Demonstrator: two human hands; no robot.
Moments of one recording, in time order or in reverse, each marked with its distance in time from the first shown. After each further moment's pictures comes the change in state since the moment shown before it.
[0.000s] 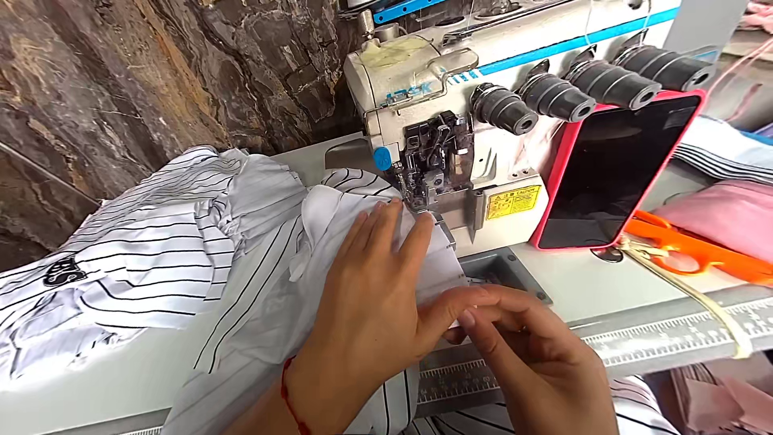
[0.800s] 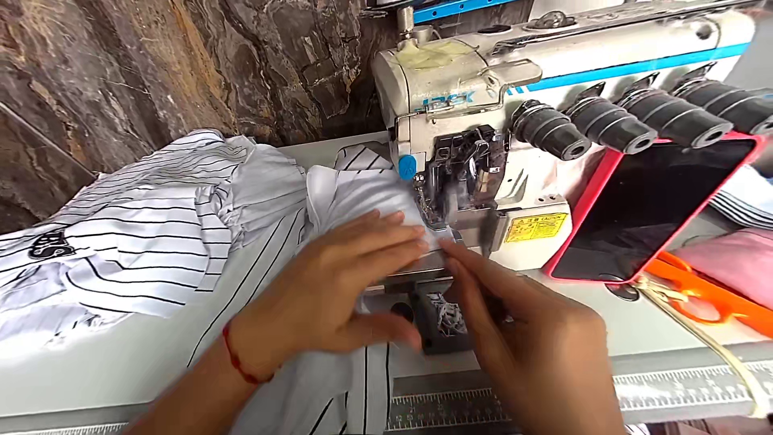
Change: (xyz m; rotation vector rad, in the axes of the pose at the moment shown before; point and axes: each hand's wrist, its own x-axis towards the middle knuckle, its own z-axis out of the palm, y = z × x) left_hand 0.003 -0.067 -0.013 -0.401 -0.104 0.313; right_hand 0.053 -0.001 0.007 -0.929 -0.055 -0.373
